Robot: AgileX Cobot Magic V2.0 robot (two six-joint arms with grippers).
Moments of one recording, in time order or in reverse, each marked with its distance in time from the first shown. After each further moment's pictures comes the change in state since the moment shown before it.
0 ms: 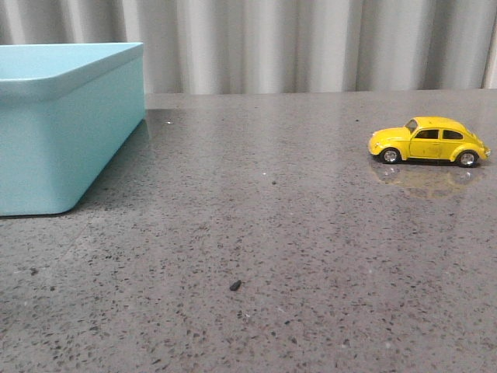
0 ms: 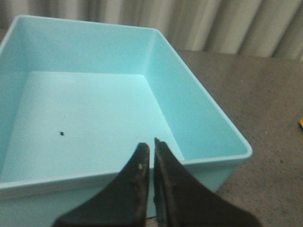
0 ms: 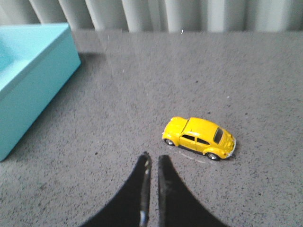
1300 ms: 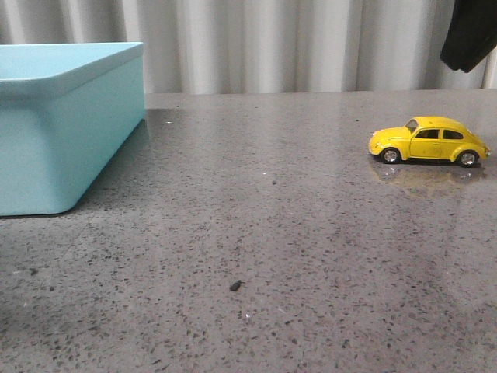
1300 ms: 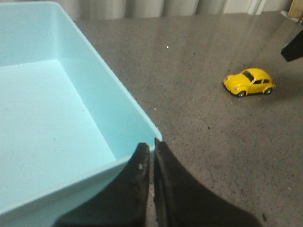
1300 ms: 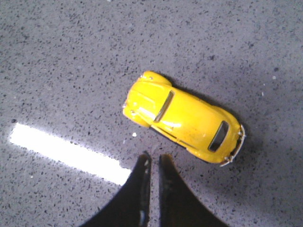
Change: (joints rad) left arm -0.278 0.156 -0.093 0.026 -0.014 0.004; right arm 0.138 0.845 -0.508 -0.306 0.262 0.146
